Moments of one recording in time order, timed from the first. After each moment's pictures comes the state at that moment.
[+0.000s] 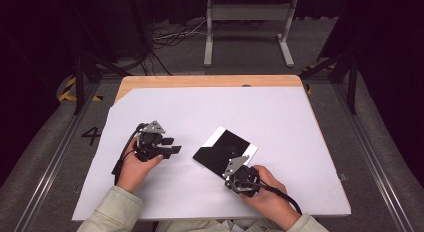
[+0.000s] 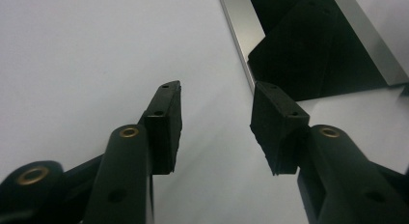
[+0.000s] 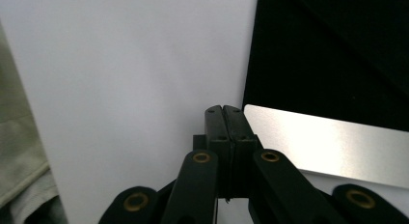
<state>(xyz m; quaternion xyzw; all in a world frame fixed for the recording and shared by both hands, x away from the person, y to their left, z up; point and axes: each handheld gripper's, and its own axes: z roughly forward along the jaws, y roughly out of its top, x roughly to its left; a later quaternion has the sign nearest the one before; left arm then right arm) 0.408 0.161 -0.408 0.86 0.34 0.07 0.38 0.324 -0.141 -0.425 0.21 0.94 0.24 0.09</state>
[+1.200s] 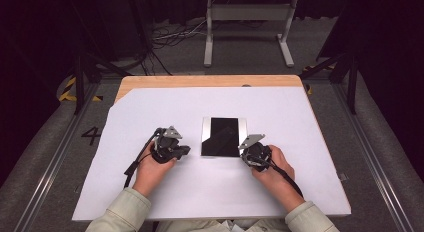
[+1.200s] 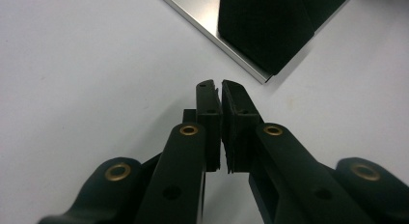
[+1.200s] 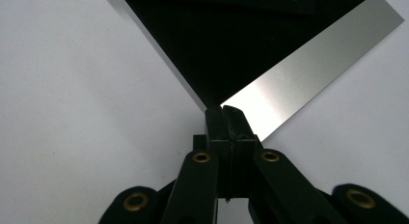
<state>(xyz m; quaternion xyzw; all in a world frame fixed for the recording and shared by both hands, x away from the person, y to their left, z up) 0.413 0.122 -0.433 0.87 0.33 0.07 0.36 0.383 -0.181 -0.427 0.31 0.90 0.23 0.19</state>
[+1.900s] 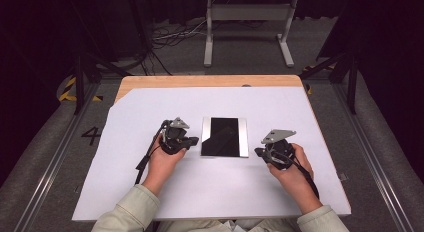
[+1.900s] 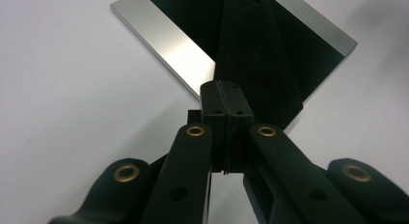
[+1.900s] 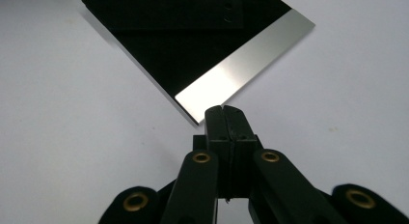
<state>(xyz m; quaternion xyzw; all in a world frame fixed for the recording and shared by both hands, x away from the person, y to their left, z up) 0.434 0.099 -0.424 0.84 0.36 0.05 0.40 0.366 -0.231 -0.392 0.35 0.86 0.30 0.19</state>
